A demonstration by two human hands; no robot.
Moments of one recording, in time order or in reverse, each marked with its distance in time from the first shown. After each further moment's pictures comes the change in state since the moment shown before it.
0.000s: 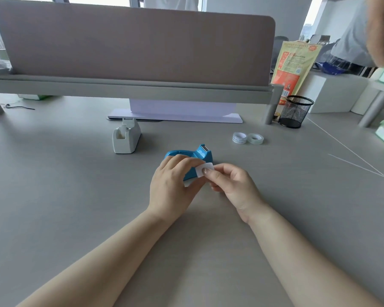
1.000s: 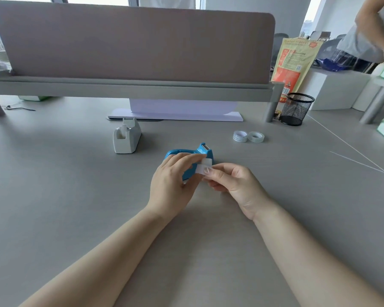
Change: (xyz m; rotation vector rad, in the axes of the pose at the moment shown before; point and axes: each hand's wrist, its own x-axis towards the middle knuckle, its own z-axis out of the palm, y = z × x) left_hand 0.002 -0.002 -0.006 -0.069 -0.078 -0.025; right_hand -0.002 -0.006 -0.006 0.090 -0.121 0.013
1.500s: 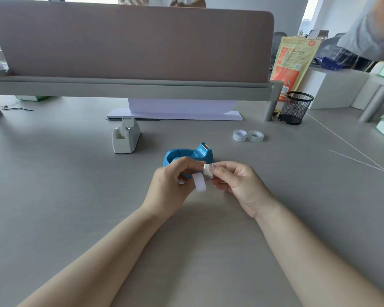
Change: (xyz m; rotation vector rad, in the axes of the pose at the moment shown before) left_hand -0.003 -0.001 -0.007 -0.270 -0.120 -0.152; right_hand 0.005 0.005 -0.004 0.025 0.049 0.010
